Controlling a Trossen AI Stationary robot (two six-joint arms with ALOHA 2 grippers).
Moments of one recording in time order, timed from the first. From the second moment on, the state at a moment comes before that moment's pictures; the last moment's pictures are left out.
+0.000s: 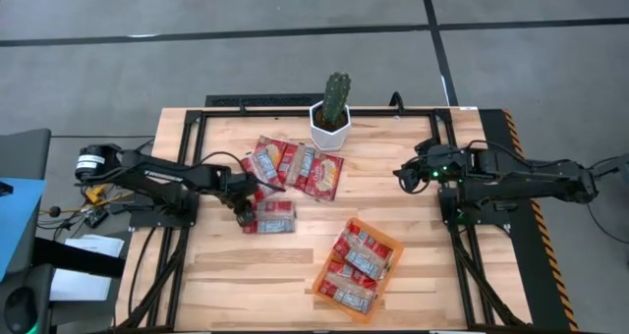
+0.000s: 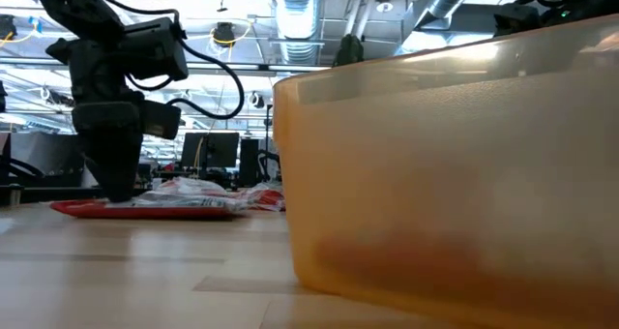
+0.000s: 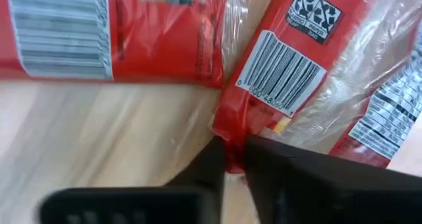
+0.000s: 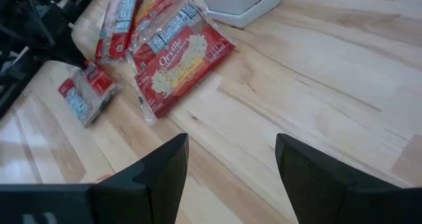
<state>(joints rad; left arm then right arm) 0.08 1.29 0.47 -0.46 0.07 -0.49 -0.15 0.61 0.56 -0.65 0.21 0.81</state>
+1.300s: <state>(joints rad) -0.09 1.29 0.88 -0.41 -0.09 -1.08 -0.15 0.61 0.56 -0.65 0.18 0.73</state>
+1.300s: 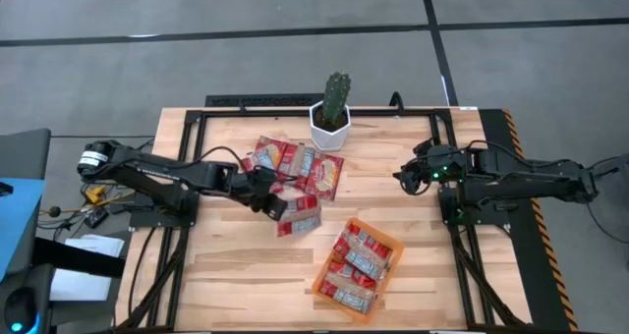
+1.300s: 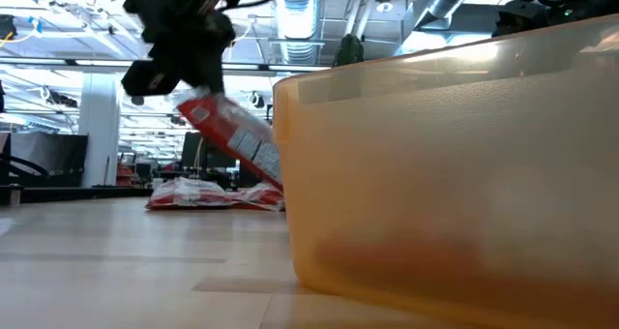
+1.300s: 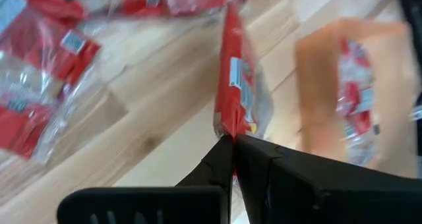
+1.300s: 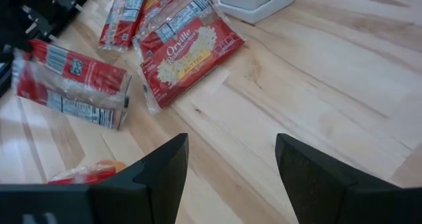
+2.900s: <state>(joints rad) -0.37 1.33 1.14 -0.01 -0.21 -1.16 0.29 0.73 0.56 -0.41 0.08 0.87</state>
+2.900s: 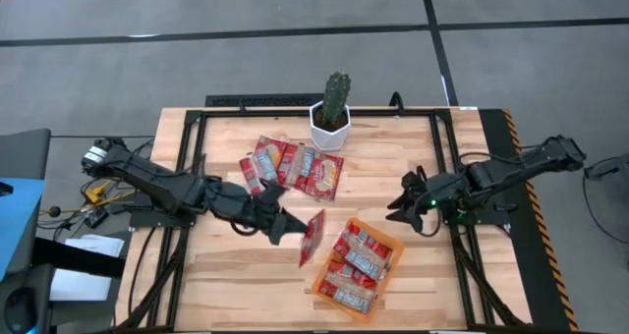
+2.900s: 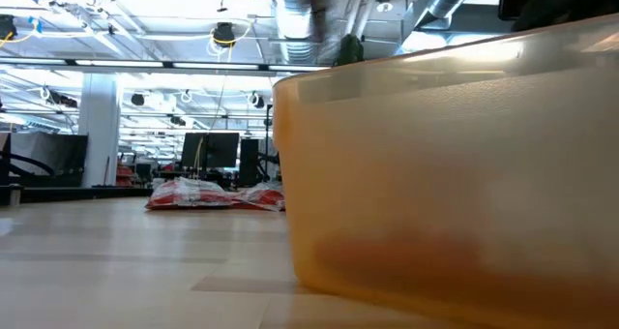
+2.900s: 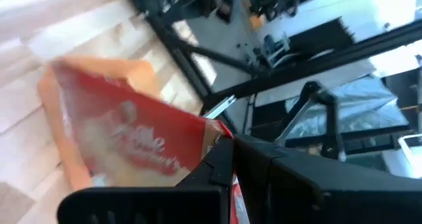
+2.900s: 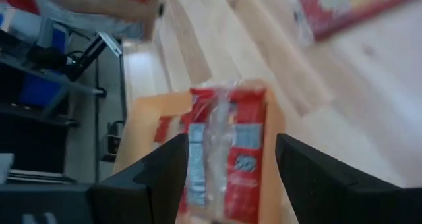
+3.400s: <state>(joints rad) -0.37 1.71 1.26 0.36 0.12 -1.13 0.51 0.74 0.56 -0.41 0.19 1.16</state>
